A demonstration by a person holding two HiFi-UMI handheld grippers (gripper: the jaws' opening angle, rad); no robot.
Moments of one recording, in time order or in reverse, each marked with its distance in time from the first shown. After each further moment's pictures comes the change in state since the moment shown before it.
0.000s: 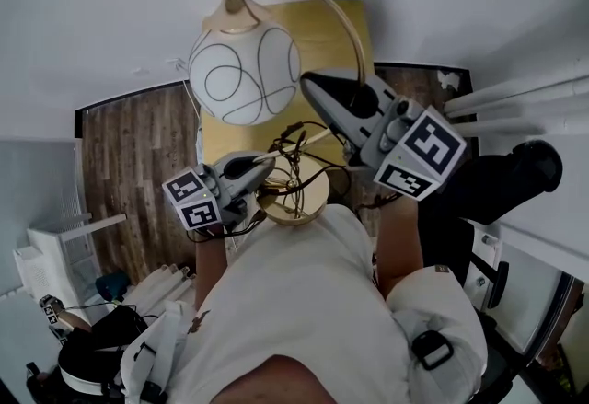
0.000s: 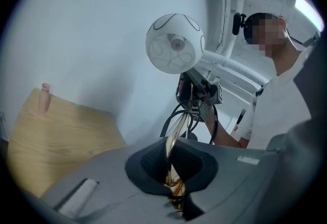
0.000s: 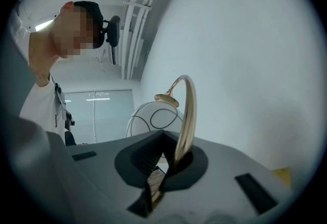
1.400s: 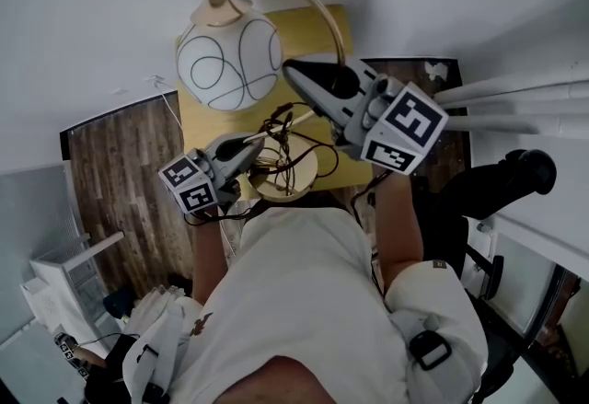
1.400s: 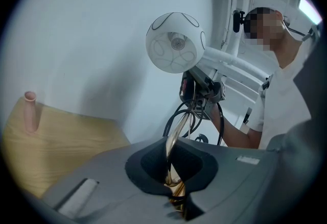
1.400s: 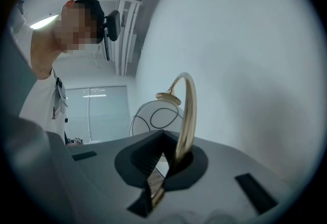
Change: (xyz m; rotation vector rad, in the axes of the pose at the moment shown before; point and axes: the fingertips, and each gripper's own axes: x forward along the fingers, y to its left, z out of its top) left arm -0.002 -0.003 -0.006 0.062 0.022 -0.079; right arm -0.012 0.026 0.001 -0.048 0.036 -0.076
